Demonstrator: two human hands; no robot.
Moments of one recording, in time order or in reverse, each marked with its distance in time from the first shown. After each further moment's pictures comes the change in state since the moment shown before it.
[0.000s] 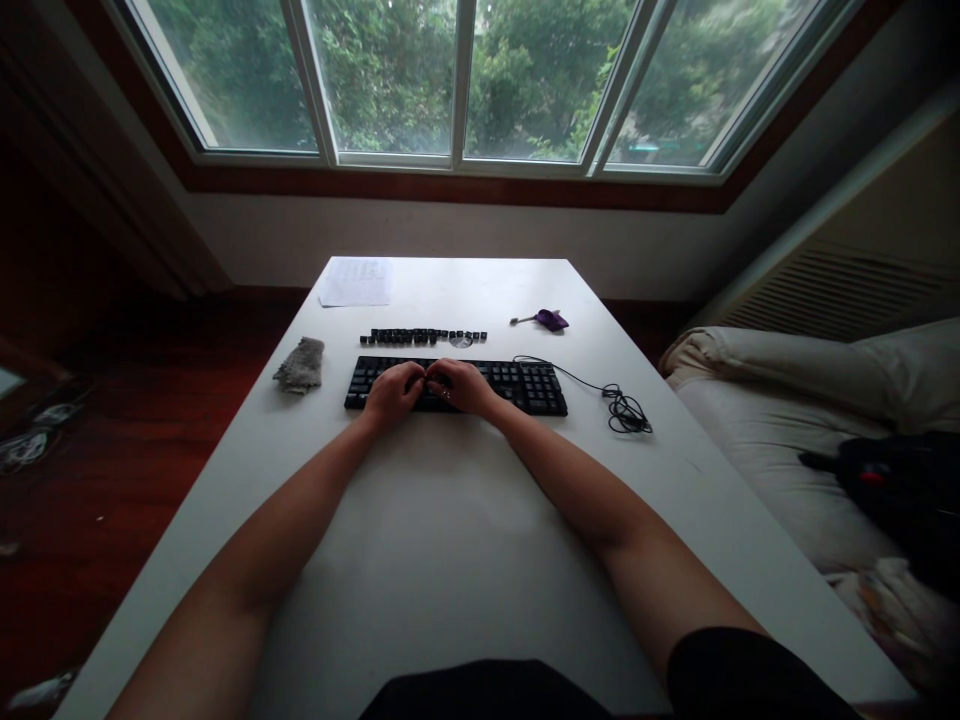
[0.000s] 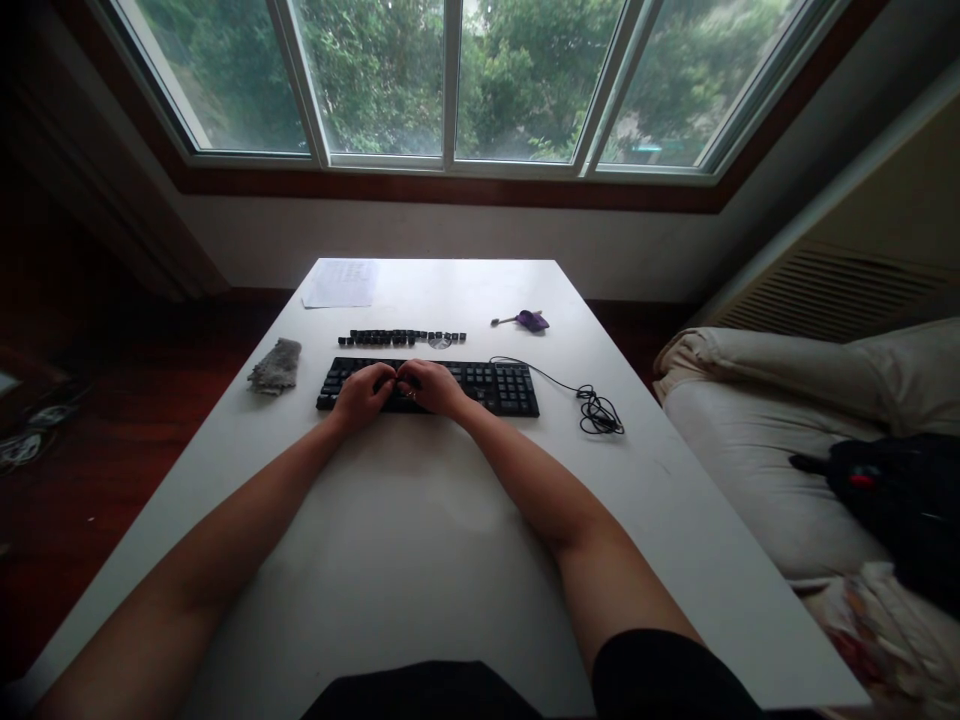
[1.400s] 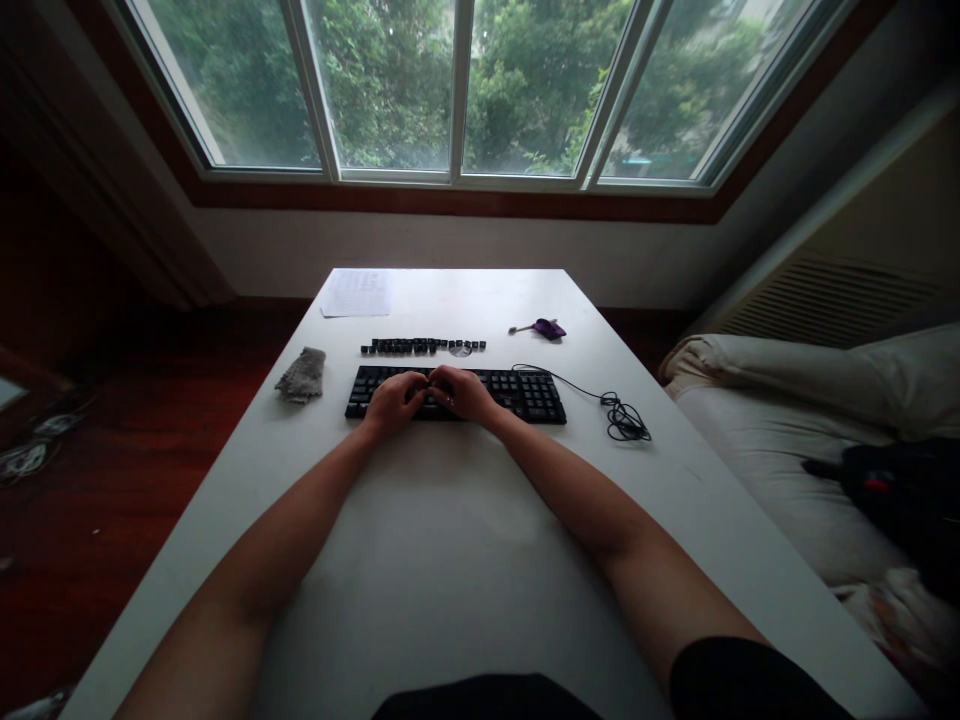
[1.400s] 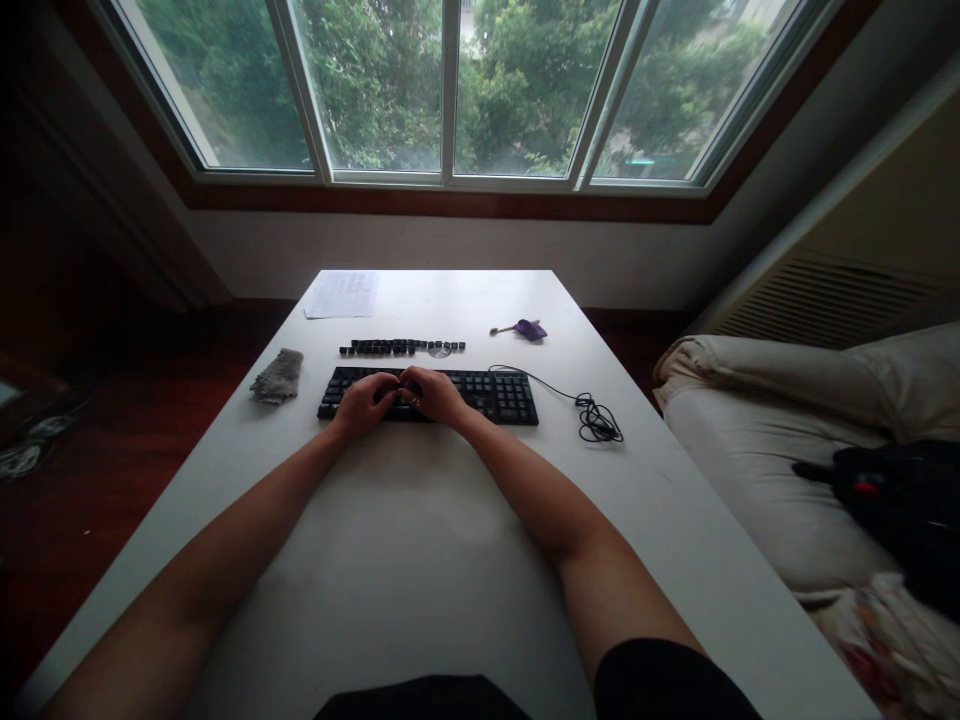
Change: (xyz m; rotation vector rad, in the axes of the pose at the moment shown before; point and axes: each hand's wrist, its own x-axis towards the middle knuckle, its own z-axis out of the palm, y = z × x) left_hand -0.001 -0.003 0.001 -0.055 0.022 0.037; right_hand -0.002 0.002 0.001 0.050 0.045 0.021
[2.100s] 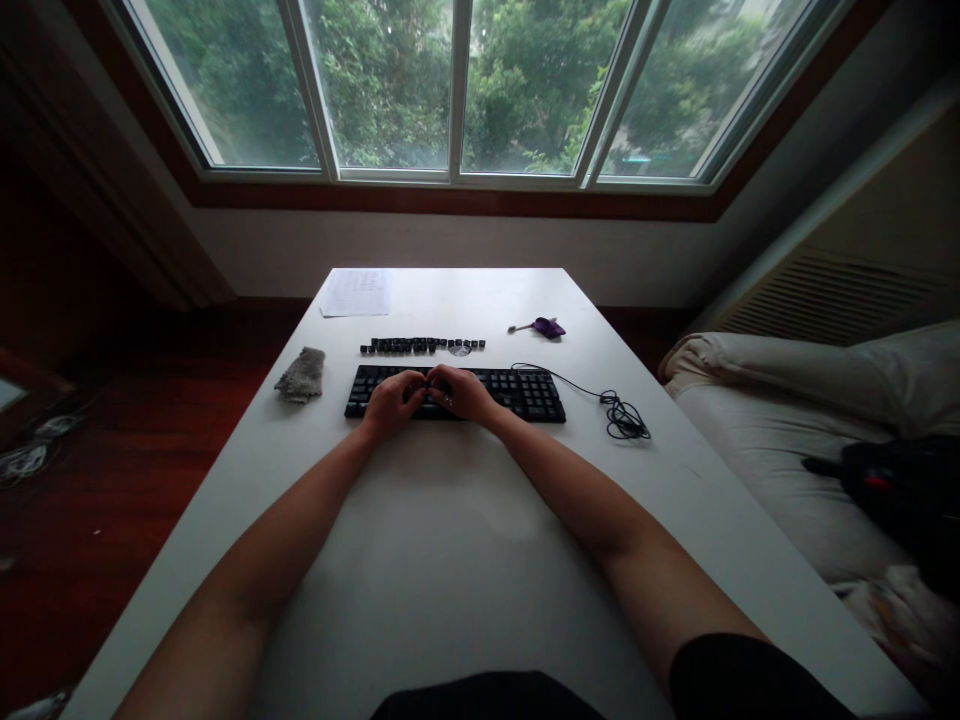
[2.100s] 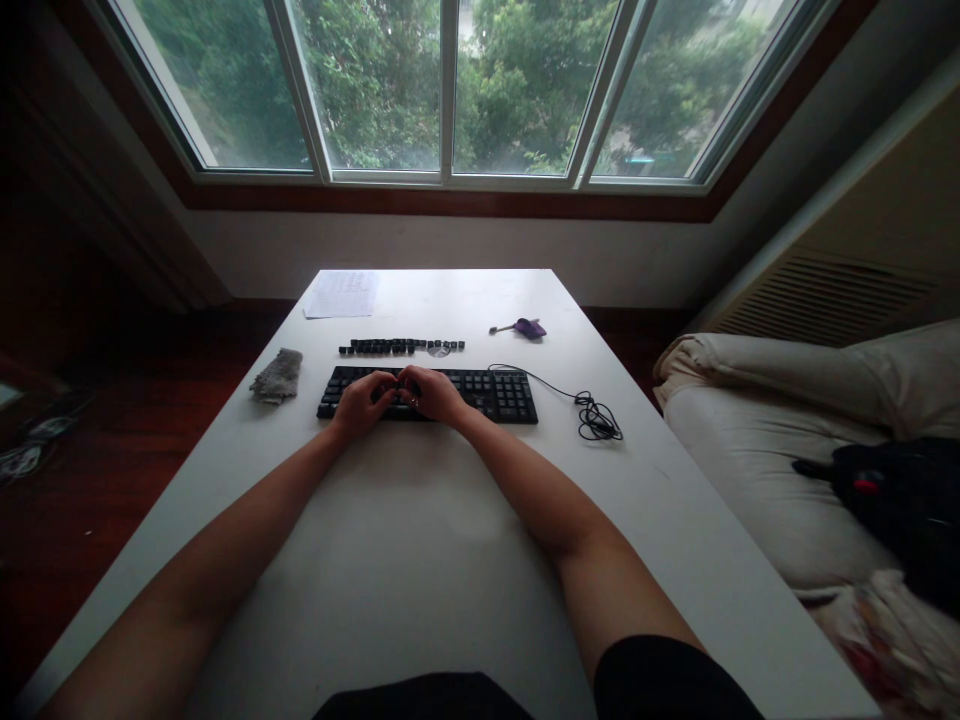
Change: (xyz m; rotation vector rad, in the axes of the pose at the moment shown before) left_hand -0.002 0.003 -0.002 -0.028 0.040 -0.010; right_hand 0.000 0.000 -0.001 -0.022 -0.022 -0.010
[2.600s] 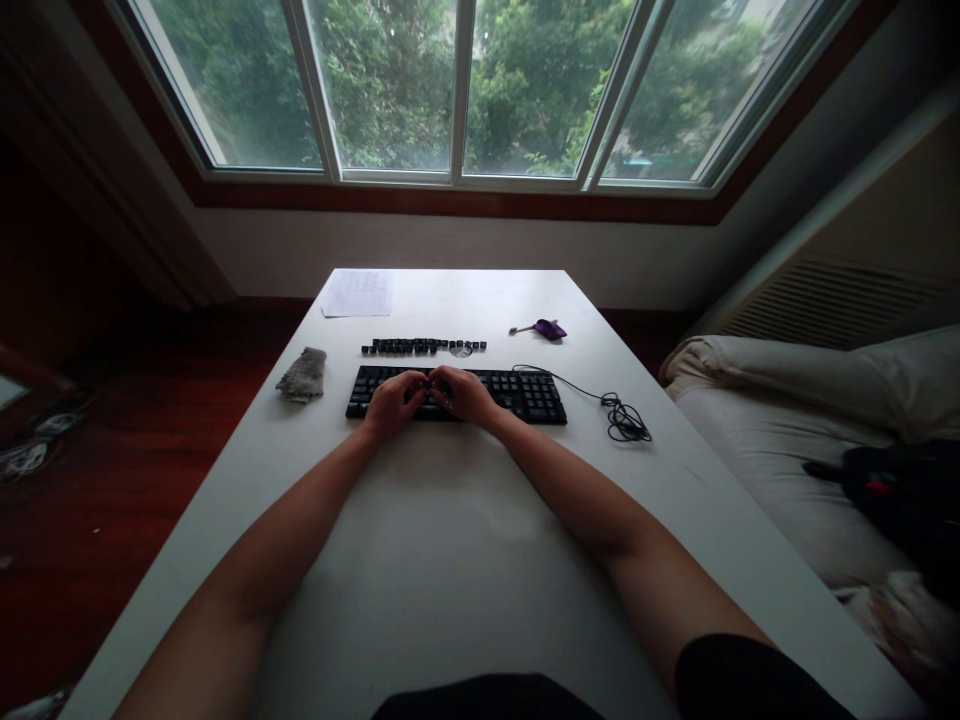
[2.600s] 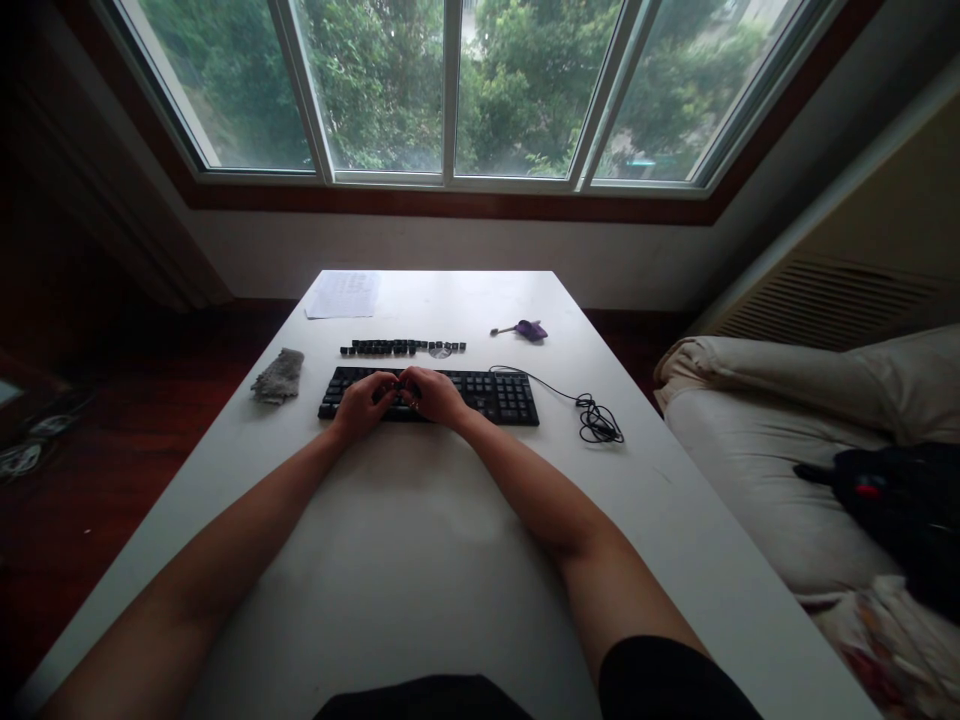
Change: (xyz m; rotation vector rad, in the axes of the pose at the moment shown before) left_hand 0.000 -0.002 0.001 -0.009 -0.003 -0.005; right_hand 0.000 -0.003 0.000 -0.039 0.022 -0.016
